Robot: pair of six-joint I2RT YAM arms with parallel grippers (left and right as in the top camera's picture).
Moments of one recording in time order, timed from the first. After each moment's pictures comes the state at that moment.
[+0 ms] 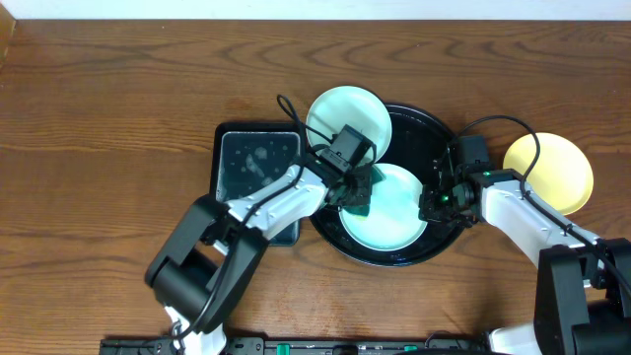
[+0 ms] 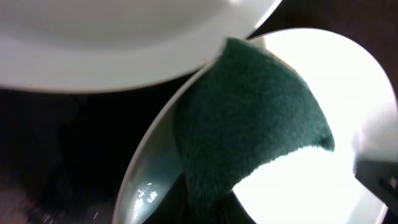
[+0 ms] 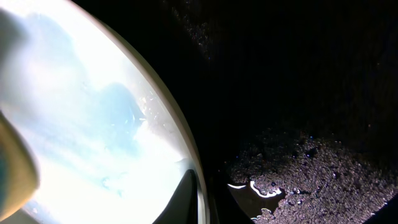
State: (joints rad) left arm -0.66 1.89 1.14 -0.40 0.20 -0.61; right arm 0.16 1.64 0.81 -0.57 -0.24 0.36
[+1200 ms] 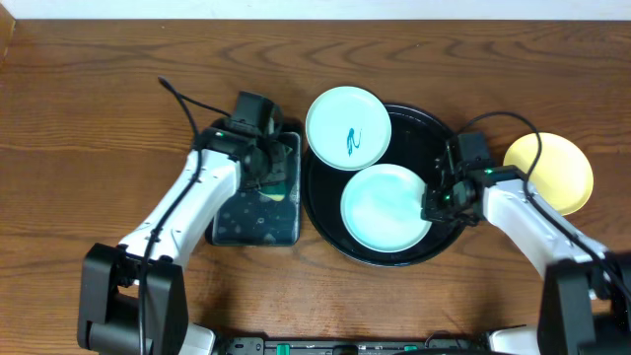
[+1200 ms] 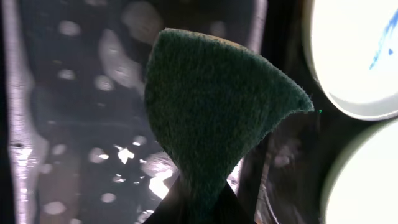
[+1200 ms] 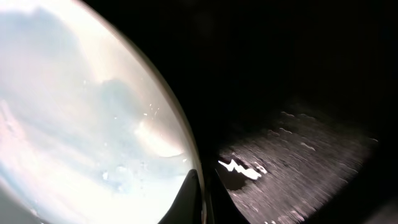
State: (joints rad) left arm -0.28 1.64 1.14 -0.76 0.10 -0.41; right arm 0.18 1.59 0.85 -0.66 -0.17 0.35
